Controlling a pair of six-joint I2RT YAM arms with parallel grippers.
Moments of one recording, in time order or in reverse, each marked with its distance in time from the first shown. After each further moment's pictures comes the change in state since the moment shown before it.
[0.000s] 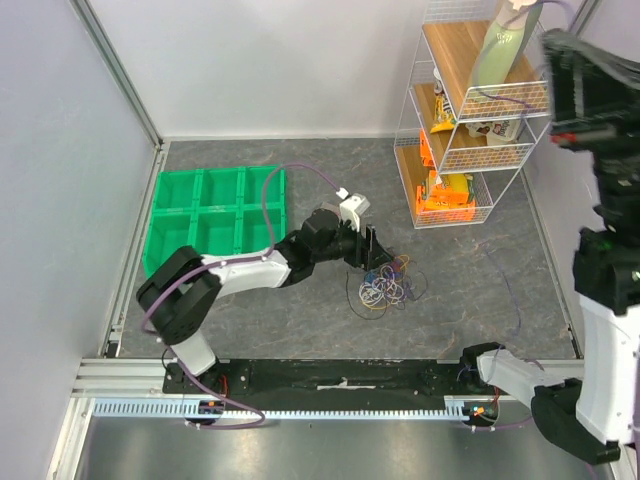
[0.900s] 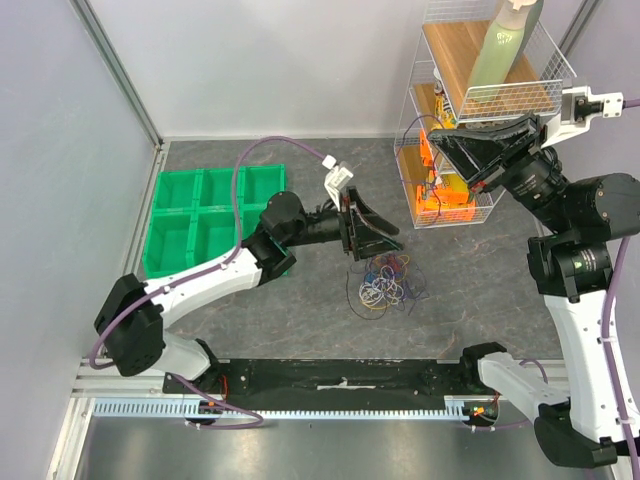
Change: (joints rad) left arm 0.010 -0.324 0.082 0.181 0.364 -0.208; right arm 0.000 -0.112 -0.475 -0.098 -0.359 0.096
